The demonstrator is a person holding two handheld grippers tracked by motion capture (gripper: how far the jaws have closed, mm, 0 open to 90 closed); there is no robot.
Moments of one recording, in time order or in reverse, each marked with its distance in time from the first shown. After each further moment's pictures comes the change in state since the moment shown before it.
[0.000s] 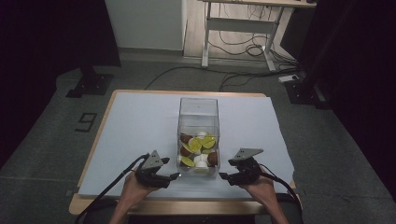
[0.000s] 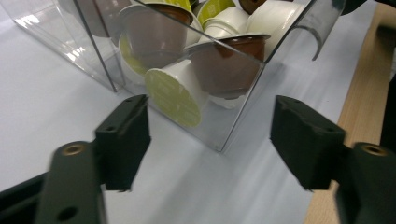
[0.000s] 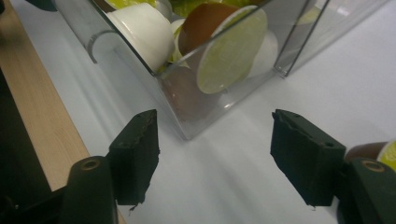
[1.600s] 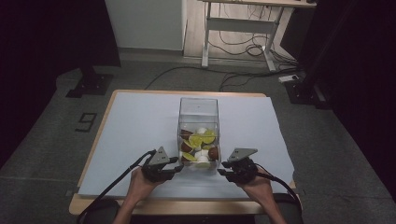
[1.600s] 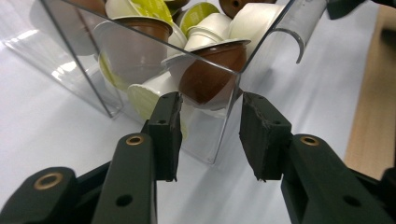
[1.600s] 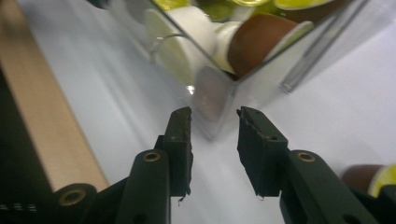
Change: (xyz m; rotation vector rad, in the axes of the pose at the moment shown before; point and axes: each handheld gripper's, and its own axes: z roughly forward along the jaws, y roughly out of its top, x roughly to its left) left arm 0.004 0.014 0.017 -0.007 0.008 0.031; right arm 0.014 0.015 -0.002 0.017 -0.017 -0.071
